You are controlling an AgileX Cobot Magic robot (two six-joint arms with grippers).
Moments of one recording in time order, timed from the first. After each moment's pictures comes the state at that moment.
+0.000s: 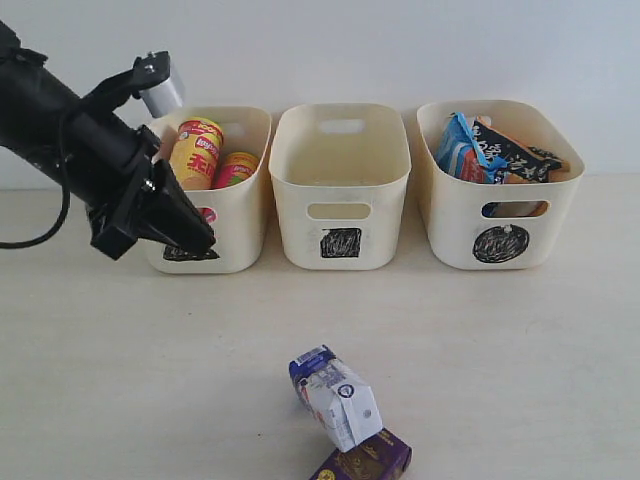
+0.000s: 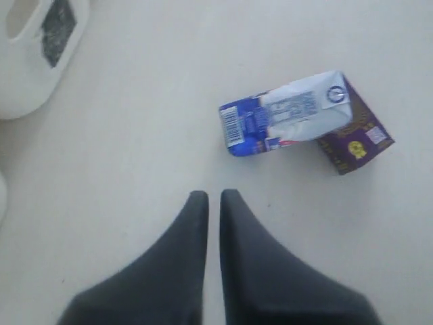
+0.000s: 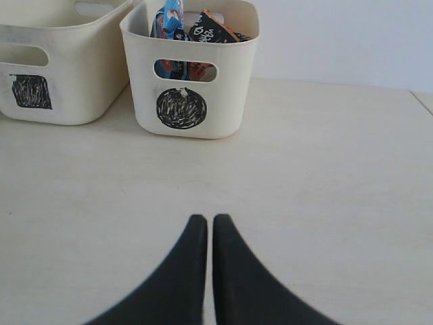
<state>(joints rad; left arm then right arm) -0.24 1.72 -1.34 -0.69 1.12 1.36 0.08 0.00 0.00 0.02 0.33 -0.07</state>
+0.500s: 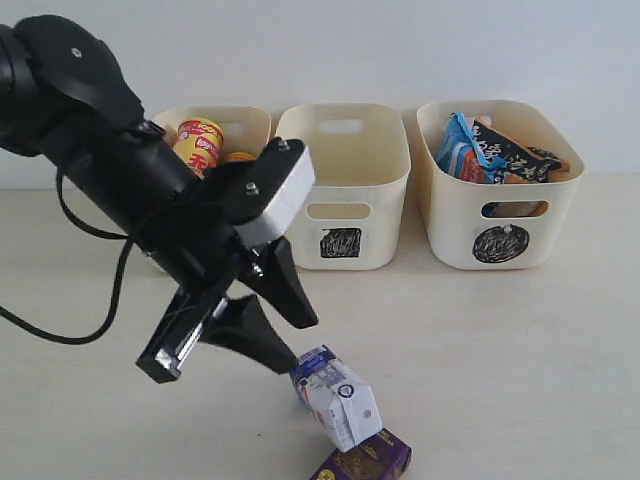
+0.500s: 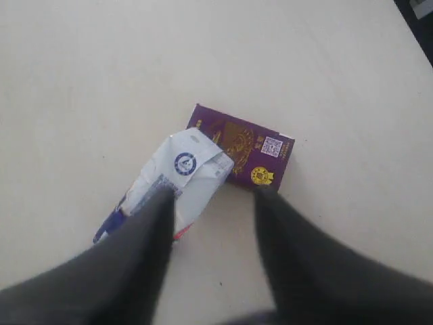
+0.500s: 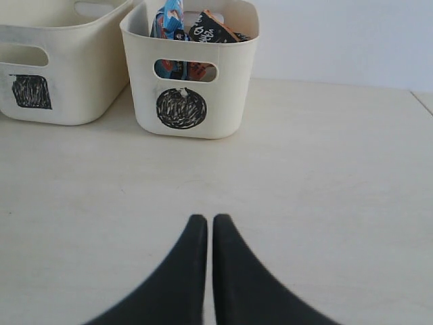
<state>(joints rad) -0.52 1.74 -1.26 -0.71 1.10 1.75 0.08 0.00 0.00 0.02 0.33 -0.07</state>
